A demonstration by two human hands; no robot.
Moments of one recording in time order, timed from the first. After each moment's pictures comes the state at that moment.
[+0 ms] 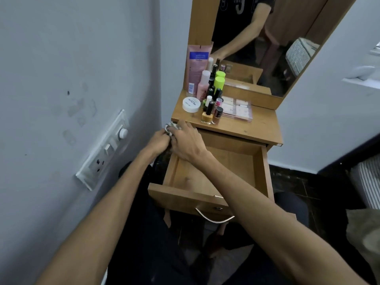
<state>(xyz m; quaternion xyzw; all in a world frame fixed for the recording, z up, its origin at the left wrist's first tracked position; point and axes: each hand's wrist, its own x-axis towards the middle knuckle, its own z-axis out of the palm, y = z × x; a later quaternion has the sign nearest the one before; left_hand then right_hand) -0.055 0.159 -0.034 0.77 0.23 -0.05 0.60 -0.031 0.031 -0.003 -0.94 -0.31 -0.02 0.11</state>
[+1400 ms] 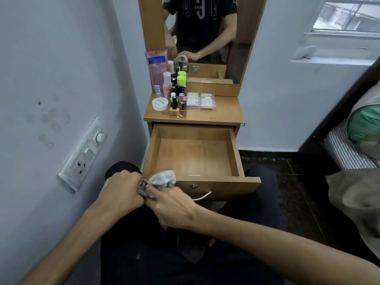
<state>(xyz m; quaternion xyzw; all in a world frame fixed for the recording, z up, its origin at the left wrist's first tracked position) -0.239 0.106 0.013 1.00 0.02 -0.04 0.01 -0.212 -0.065 -0.048 -0.84 -0.54 -0.07 0.05</state>
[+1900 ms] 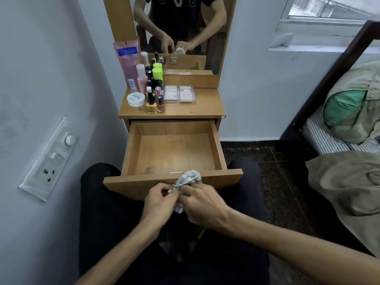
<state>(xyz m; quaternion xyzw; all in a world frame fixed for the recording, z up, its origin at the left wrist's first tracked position) -0.232 -0.015 -0.047 0.74 0.23 -0.10 0.62 -0.208 -0.176 -0.048 -0.91 -0.41 -0.02 0.06</state>
